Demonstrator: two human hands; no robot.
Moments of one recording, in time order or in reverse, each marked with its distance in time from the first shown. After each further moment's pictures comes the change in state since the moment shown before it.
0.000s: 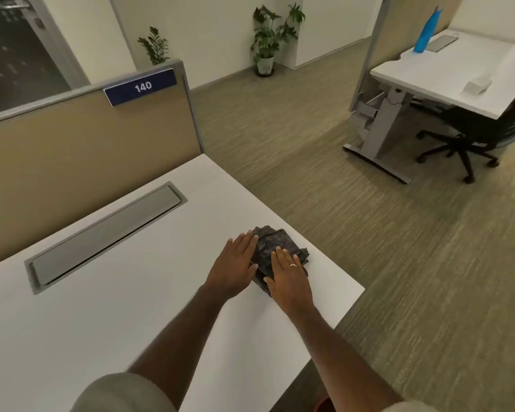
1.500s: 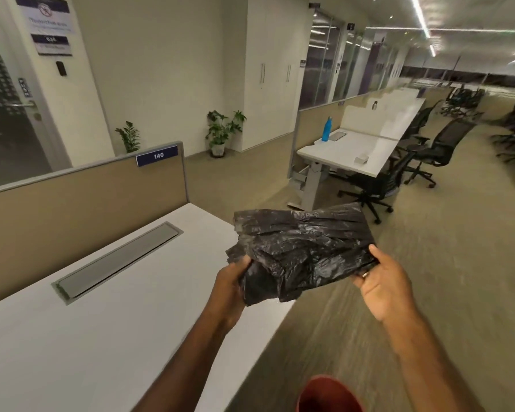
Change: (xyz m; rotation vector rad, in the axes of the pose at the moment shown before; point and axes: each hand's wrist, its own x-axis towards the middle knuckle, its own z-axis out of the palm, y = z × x) left_hand -0.309 0.129 -0.190 -1.781 0.013 -0.093; right_hand -0.389 -0.090 -0.271 2.006 0.728 0.527
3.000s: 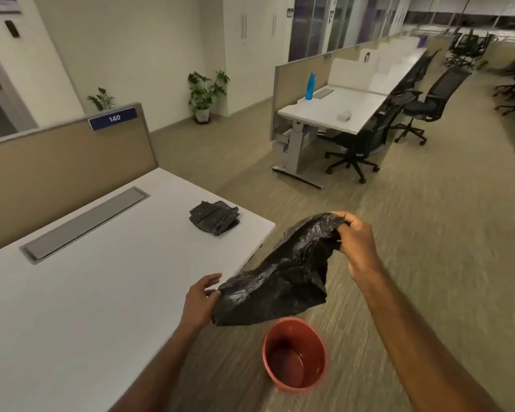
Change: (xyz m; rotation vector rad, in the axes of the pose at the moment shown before) left_hand -0.062 -0.155 0.050 0.822 0.247 -0.018; right_hand 0.034 -0.042 -0.143 -0.643 -0.018 -0.242
